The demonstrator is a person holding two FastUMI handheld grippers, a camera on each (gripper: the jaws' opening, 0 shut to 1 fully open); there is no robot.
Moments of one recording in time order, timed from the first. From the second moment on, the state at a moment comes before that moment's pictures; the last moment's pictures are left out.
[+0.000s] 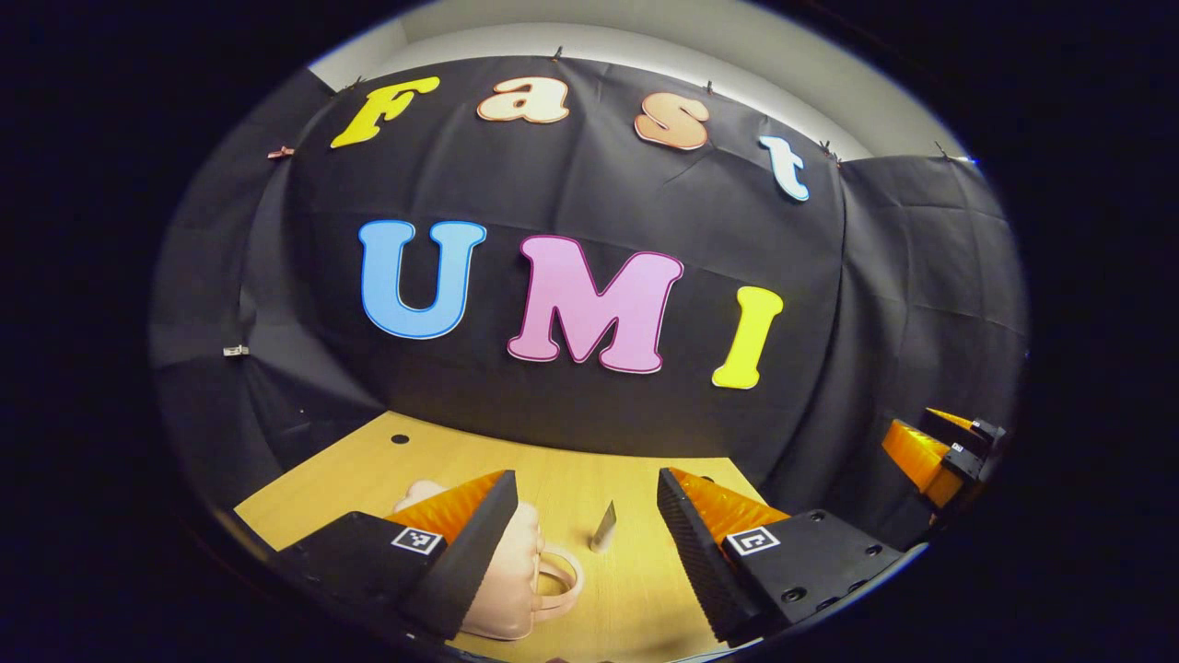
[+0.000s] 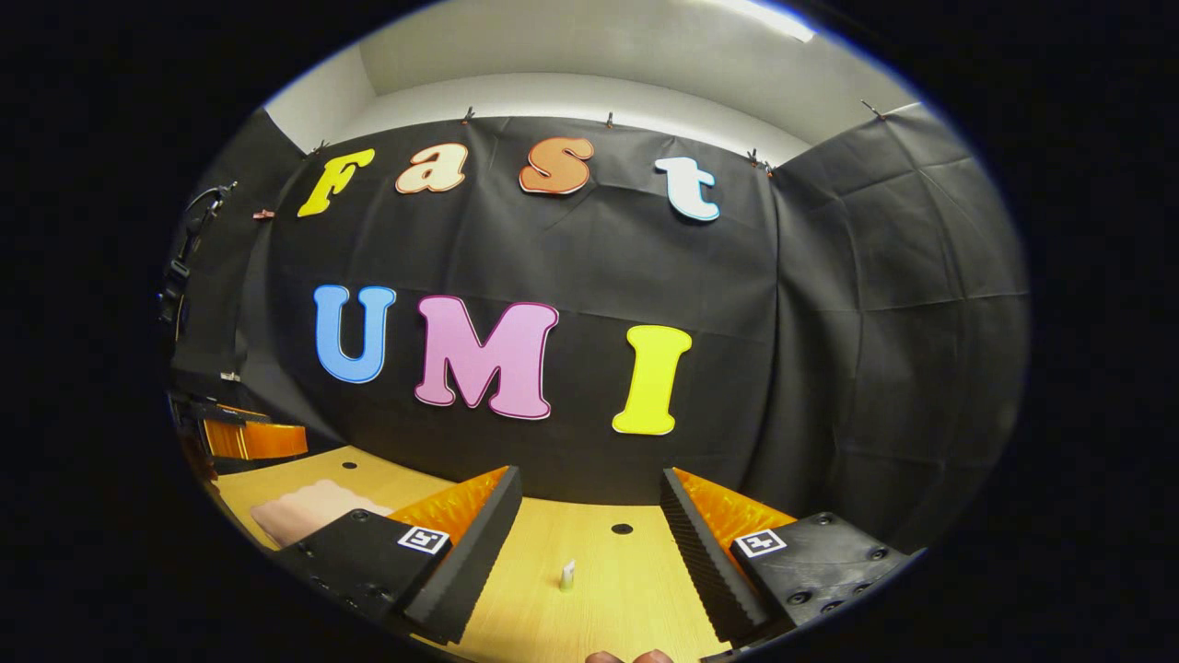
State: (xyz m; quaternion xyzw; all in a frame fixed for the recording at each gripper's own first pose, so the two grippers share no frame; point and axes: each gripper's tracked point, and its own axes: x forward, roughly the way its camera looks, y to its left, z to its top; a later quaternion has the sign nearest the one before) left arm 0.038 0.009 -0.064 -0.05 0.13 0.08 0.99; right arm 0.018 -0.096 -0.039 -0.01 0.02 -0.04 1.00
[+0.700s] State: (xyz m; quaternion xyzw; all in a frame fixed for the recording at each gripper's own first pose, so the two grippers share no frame) left arm 0.050 -0.027 -0.071 -0.01 0.15 0.03 0.99; right arm 0.013 -0.107 -0.044 -0.01 0.03 -0.05 1.00
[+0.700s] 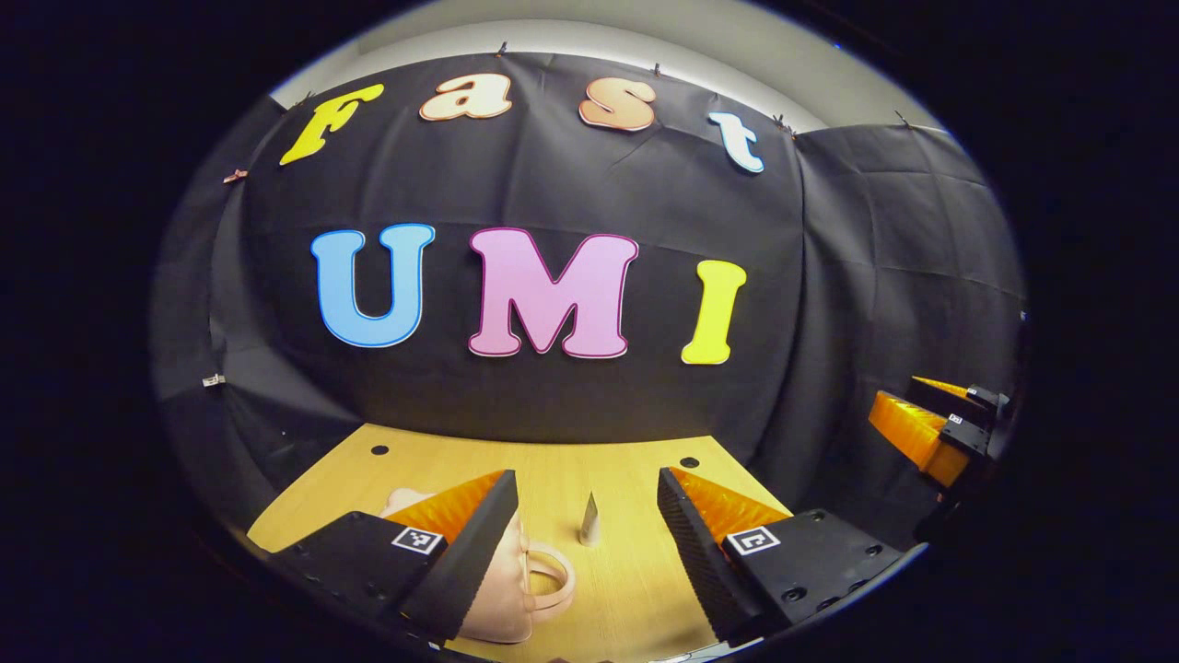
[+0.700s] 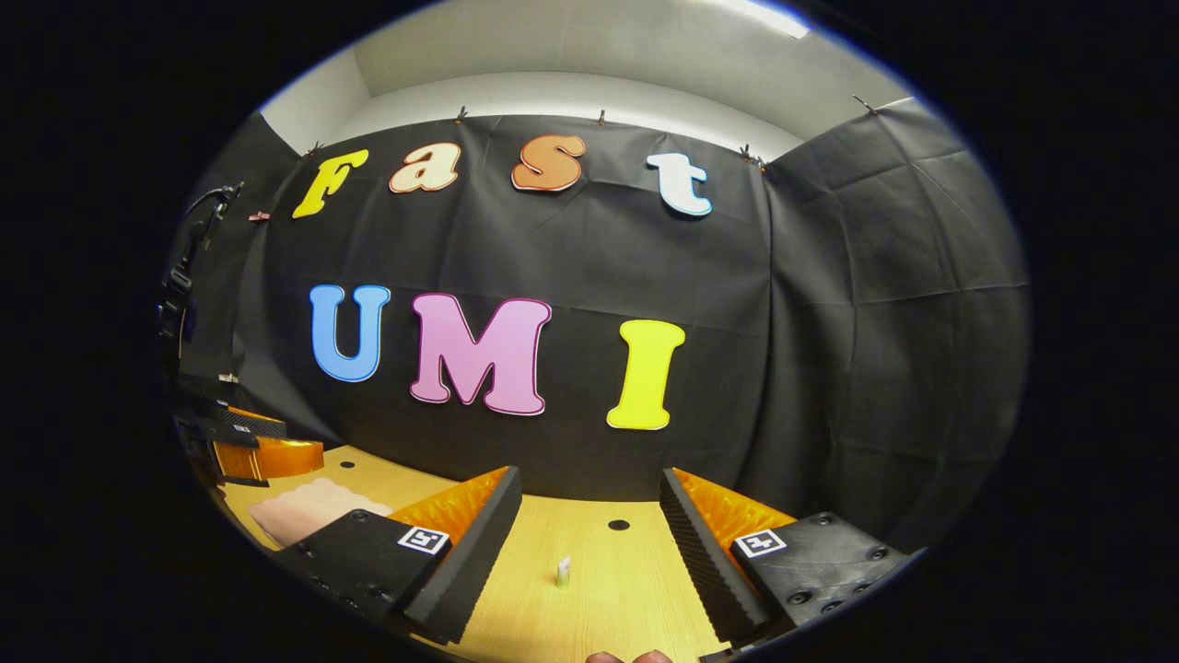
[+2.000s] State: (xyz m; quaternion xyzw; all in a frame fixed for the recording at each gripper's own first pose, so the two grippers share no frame) left arm 0.092 -0.019 -0.345 -0.07 0.50 0.05 0.86; right arm -0.002 -0.170 -0.114 0.01 0.10 -0.06 0.99
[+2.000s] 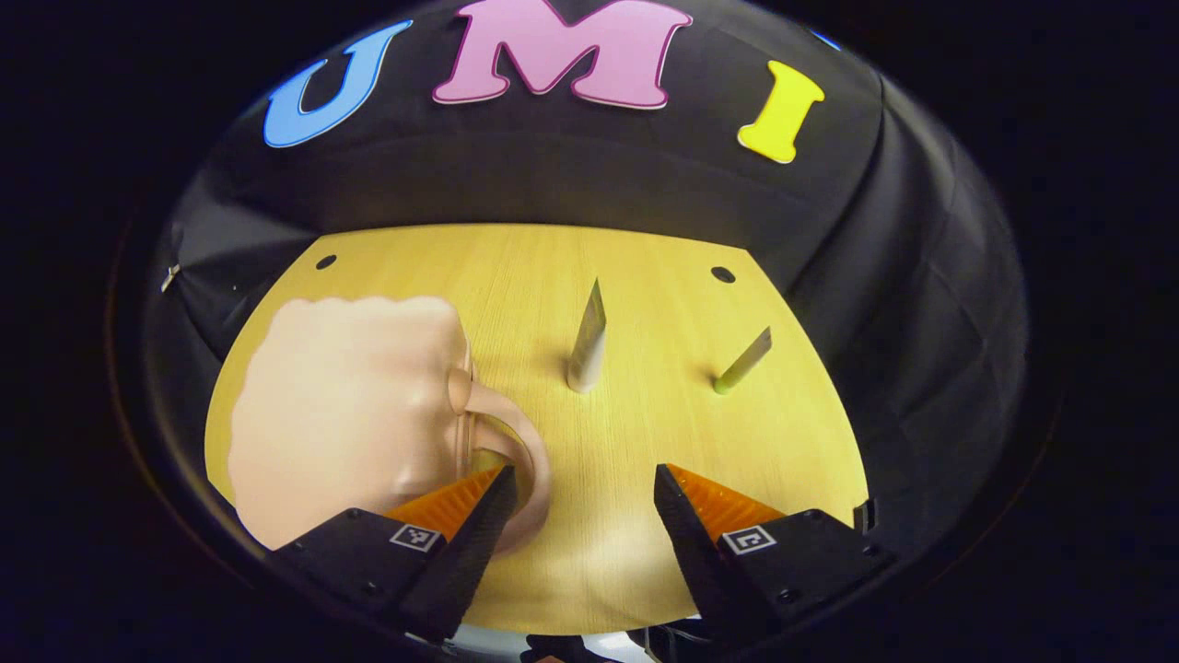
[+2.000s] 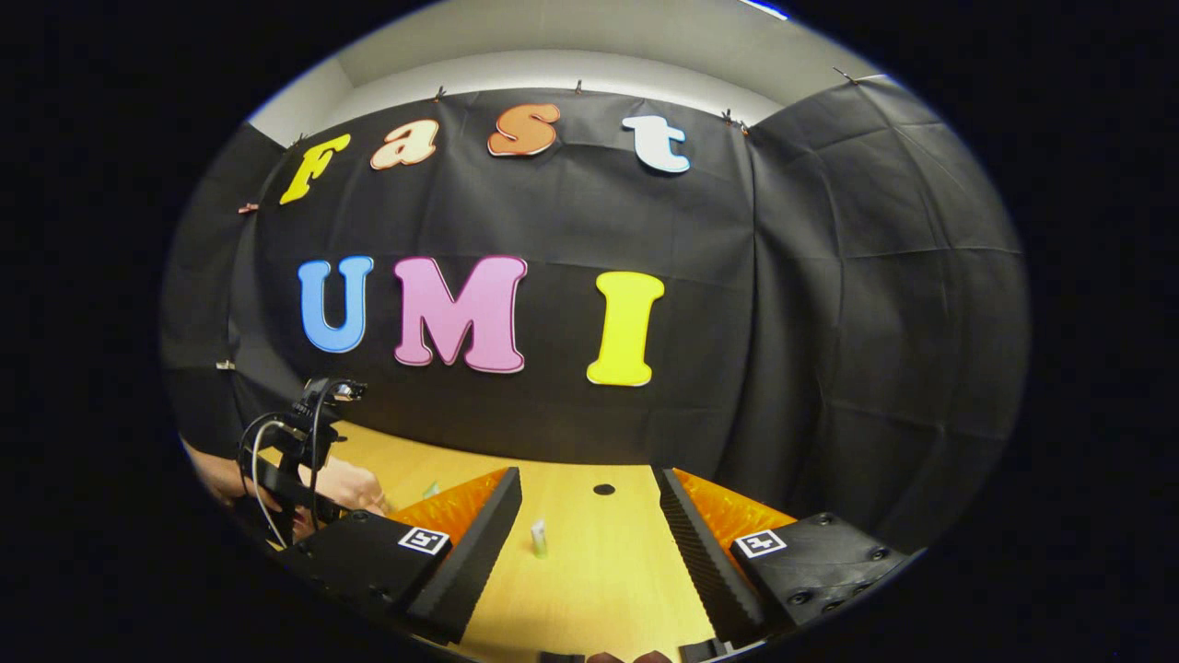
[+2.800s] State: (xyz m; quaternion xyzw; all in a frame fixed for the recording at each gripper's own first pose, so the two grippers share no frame) left arm 0.116 0.008 -0.399 -0.08 0.58 0.07 0.81; right arm 0.012 -0.236 -0.169 0.03 0.16 -0.05 0.99
